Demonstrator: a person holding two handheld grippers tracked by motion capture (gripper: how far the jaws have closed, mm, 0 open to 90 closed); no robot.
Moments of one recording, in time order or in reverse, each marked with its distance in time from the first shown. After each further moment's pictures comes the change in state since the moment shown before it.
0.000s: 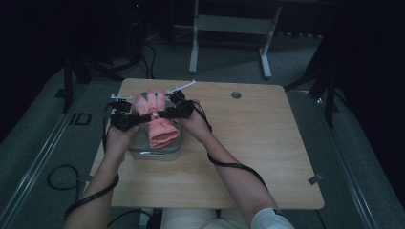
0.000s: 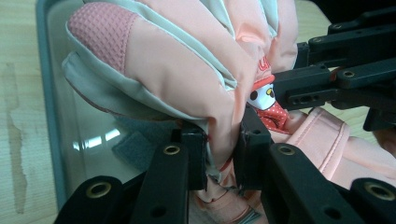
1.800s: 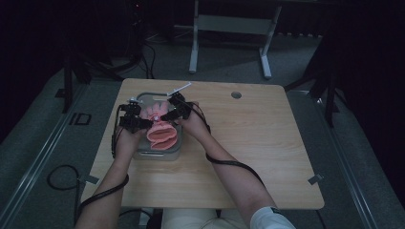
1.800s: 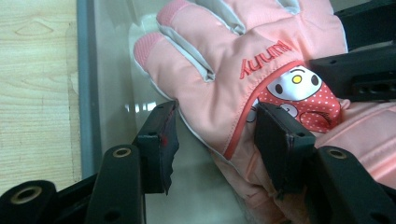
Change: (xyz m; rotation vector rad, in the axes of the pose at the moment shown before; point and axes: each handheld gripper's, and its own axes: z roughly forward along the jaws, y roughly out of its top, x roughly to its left) left arm -0.001 -0.002 0.038 0.137 0.304 0.016; right arm -0.023 -0.006 0.030 0.129 -0.115 0.055
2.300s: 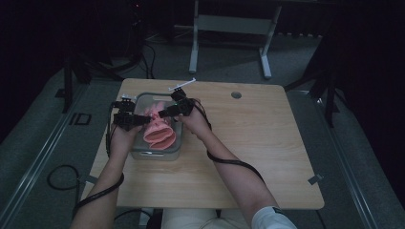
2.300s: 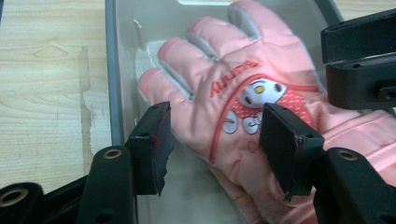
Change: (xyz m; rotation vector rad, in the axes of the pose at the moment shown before) left arm 0.008 0.004 -0.023 -0.072 -0.044 -0.013; right arm 0.004 0.007 -0.021 -0.083 0.097 0.011
